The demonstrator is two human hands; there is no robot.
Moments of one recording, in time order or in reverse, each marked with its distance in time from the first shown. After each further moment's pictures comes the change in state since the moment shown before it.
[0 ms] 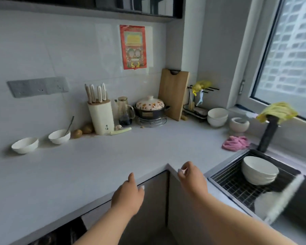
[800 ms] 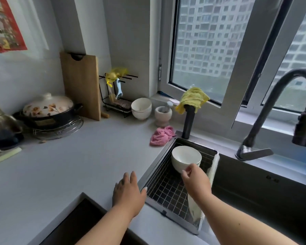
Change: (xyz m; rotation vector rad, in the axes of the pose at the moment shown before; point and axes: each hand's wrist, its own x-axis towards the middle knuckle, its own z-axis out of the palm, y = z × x) left_hand 0.105 0.253 0.153 0.137 -0.262 0.495; right_hand 0.082 0.234 -0.124 -0.129 0.256 0.476
